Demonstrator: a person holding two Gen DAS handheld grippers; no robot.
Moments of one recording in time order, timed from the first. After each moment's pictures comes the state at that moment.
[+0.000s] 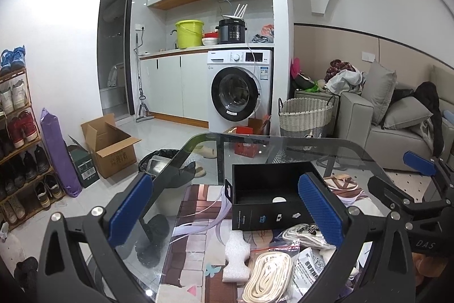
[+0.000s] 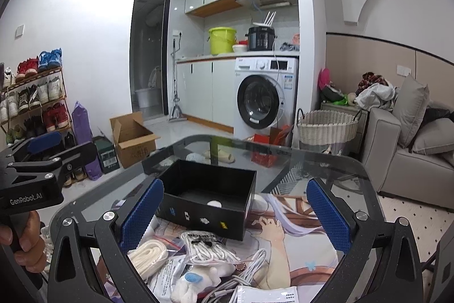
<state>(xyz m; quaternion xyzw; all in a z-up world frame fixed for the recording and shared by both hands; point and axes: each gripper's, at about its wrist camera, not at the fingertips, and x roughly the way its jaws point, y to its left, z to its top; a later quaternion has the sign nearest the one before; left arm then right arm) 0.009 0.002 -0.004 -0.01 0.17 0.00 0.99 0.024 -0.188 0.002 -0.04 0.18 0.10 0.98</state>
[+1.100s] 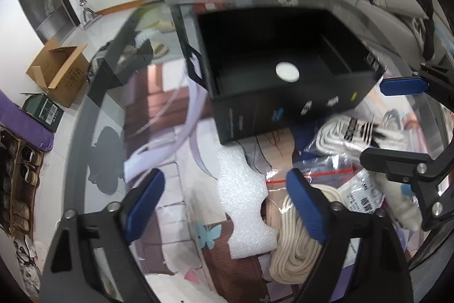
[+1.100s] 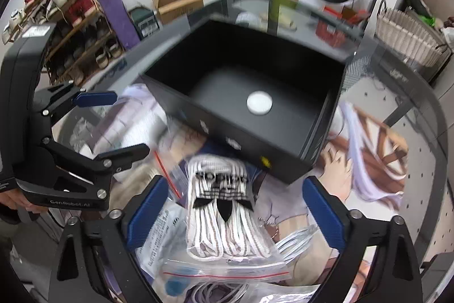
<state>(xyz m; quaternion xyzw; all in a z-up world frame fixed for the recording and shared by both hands) 0.134 -0.016 -0.111 0.07 0.52 -0.10 0.84 0.167 -0.138 -0.100 -0.13 0.53 0.23 0.80</state>
